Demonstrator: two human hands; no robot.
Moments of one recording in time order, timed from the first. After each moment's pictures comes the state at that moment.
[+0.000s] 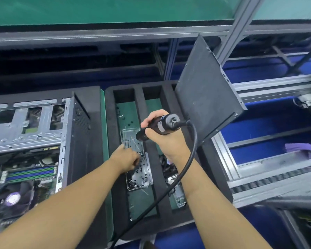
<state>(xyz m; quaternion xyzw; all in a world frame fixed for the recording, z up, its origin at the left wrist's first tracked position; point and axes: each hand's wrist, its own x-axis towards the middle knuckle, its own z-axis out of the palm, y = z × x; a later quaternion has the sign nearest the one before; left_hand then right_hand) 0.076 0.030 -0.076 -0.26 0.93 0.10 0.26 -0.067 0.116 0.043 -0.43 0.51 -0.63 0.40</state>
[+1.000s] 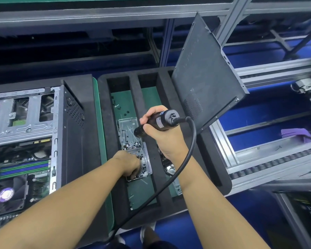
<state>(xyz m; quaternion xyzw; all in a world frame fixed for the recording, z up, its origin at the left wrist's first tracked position) 0.074 0.056 -0.099 -0.16 0.90 0.11 0.40 -0.058 0.127 0.020 -0.38 0.51 -0.65 0.42</state>
